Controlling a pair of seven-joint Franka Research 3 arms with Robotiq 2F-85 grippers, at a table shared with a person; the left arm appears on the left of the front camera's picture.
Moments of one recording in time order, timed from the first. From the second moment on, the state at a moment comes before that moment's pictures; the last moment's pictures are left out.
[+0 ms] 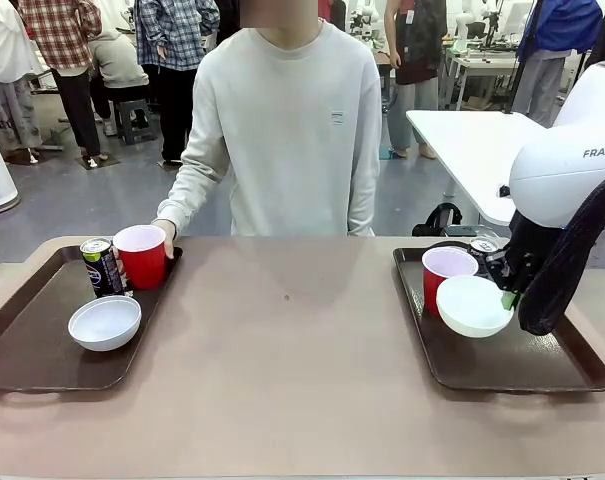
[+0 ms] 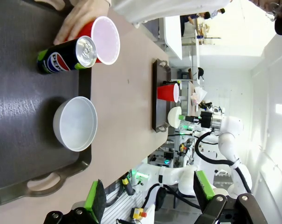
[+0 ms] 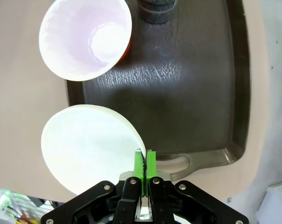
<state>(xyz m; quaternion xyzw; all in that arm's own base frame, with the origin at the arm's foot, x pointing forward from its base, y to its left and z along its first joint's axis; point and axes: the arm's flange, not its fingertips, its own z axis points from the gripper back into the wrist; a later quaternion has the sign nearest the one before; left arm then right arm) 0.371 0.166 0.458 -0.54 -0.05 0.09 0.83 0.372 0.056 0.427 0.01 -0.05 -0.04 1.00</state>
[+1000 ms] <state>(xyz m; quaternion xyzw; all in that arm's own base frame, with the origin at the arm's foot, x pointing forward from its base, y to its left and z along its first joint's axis) 0.371 0.166 0.458 -0.54 -0.05 0.09 0.83 0.409 0.042 0.366 -0.02 0.04 -0.01 1.00</state>
